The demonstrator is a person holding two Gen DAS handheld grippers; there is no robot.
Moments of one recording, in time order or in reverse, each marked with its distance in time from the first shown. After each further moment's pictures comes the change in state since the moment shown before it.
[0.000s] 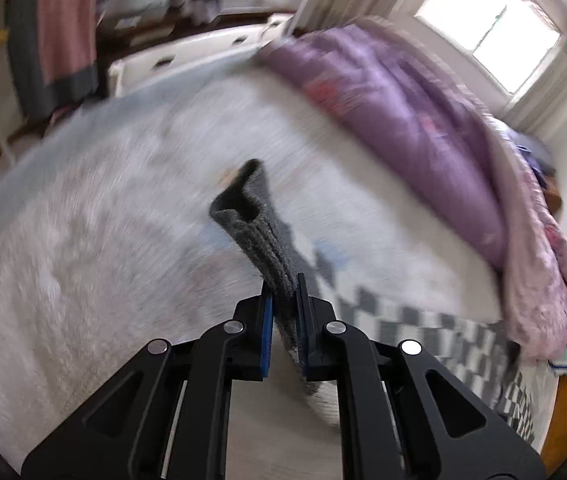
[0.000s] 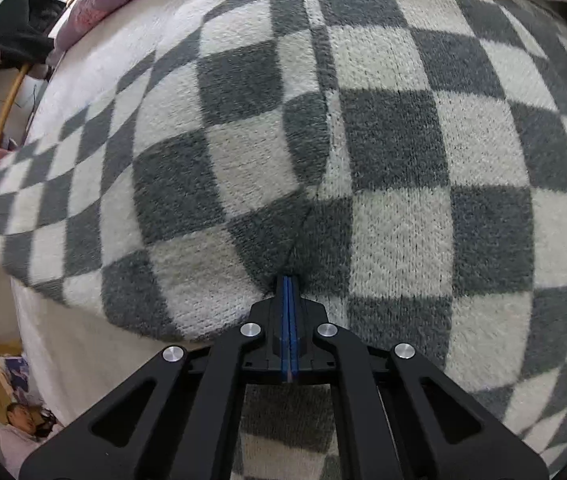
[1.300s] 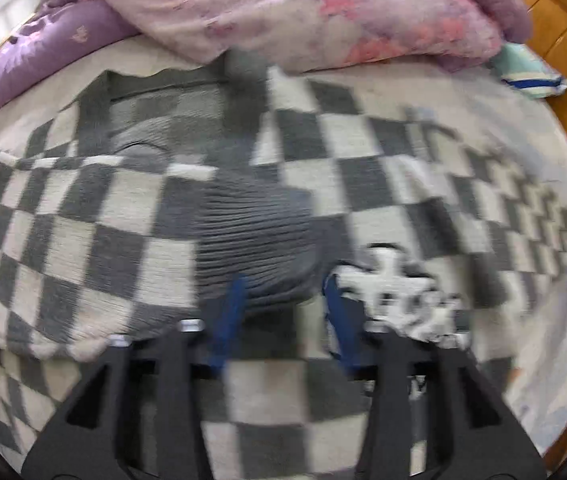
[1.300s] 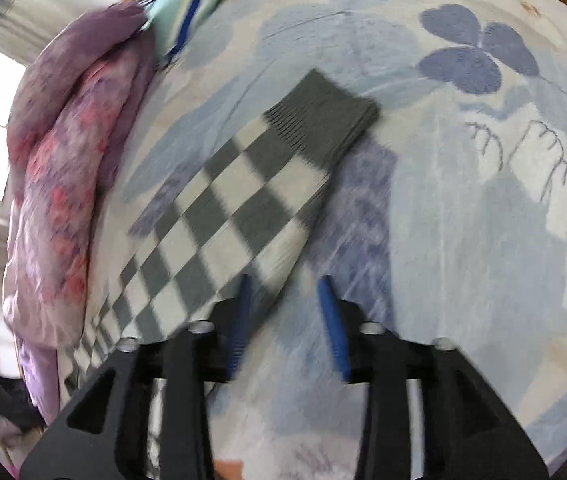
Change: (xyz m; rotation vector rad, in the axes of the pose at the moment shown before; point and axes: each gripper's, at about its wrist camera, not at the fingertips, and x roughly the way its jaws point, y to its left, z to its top) left arm 0.112 -0.553 -0.431 0.690 0.303 -0.135; right arm -0.329 -0.729 -0.137 0.959 -0.551 -0.074
